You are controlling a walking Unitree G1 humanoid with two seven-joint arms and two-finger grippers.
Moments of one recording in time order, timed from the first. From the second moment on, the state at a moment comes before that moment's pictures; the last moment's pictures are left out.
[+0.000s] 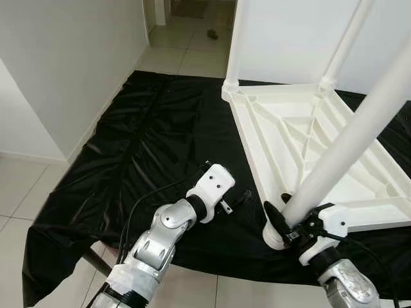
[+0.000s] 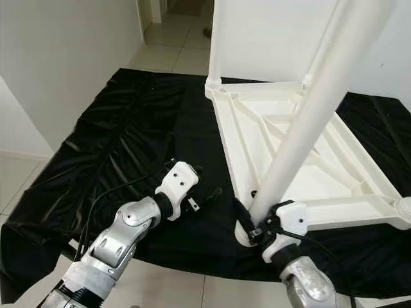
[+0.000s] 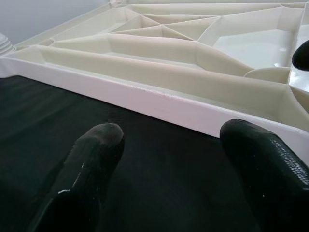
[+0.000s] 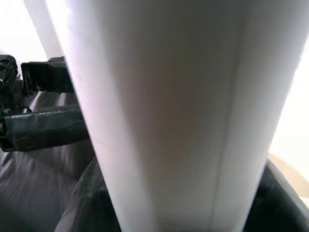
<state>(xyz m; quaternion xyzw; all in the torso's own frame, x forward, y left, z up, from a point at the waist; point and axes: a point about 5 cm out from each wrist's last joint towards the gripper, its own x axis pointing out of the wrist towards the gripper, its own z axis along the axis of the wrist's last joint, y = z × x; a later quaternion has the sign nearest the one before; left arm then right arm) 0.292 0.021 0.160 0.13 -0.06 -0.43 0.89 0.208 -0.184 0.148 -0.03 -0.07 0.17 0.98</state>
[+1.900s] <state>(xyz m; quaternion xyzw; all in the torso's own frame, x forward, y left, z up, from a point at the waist) 0.350 -0.037 0.179 0.17 -0.05 -0.47 0.86 0.216 -0.163 0.171 -0.01 -0.11 0.18 0.98</state>
